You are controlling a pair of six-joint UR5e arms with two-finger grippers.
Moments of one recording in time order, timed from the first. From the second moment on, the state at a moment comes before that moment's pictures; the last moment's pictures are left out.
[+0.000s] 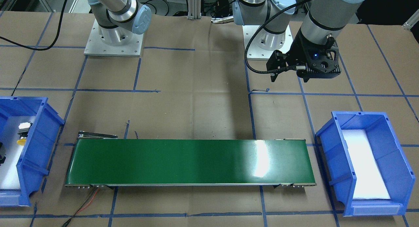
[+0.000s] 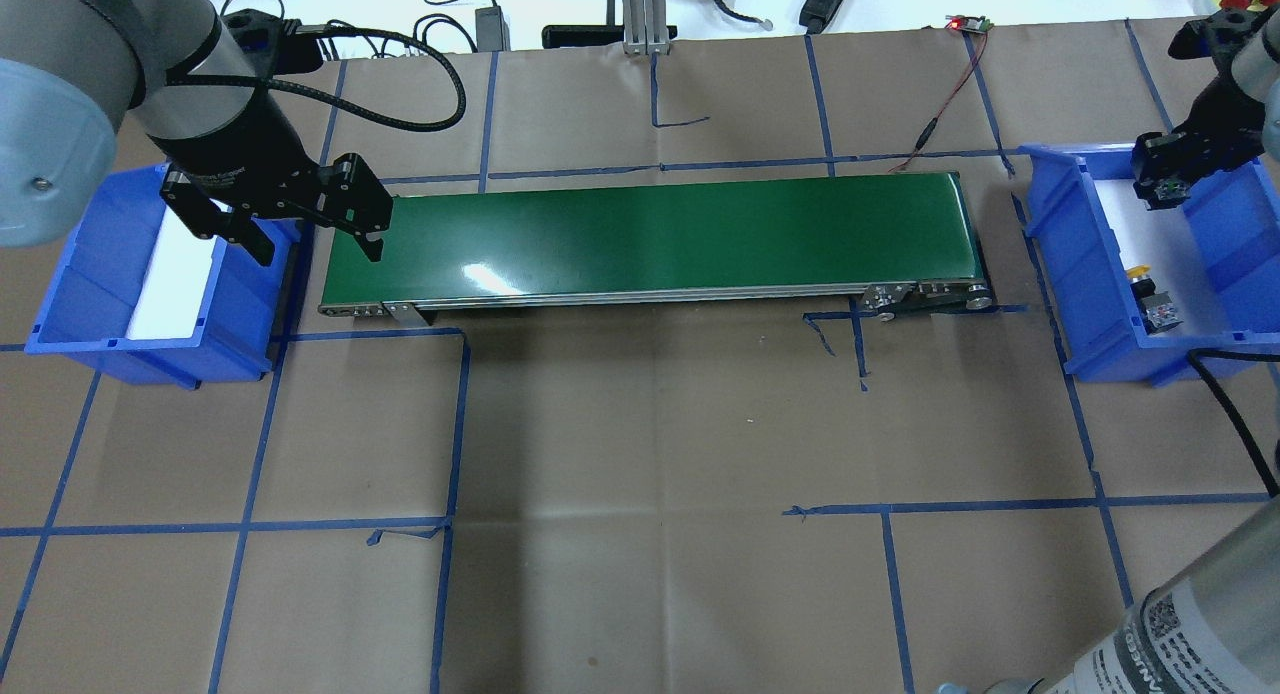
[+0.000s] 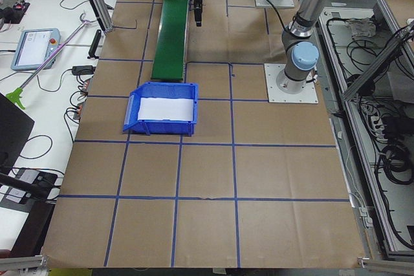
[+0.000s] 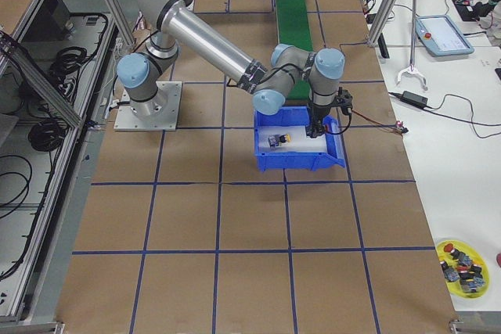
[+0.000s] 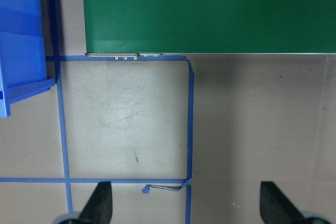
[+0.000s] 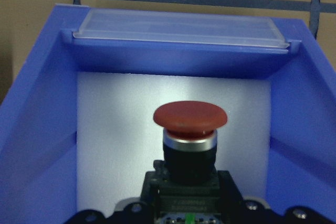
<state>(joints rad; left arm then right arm) -1.52 -1.56 -1.63 -1.57 1.58 0.04 1.07 -1.09 1.56 -2.14 -1.58 -0.55</state>
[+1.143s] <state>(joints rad) -1.52 -1.56 -1.63 -1.57 1.58 0.04 1.07 -1.04 1.59 -2.17 -1.58 -0.55</state>
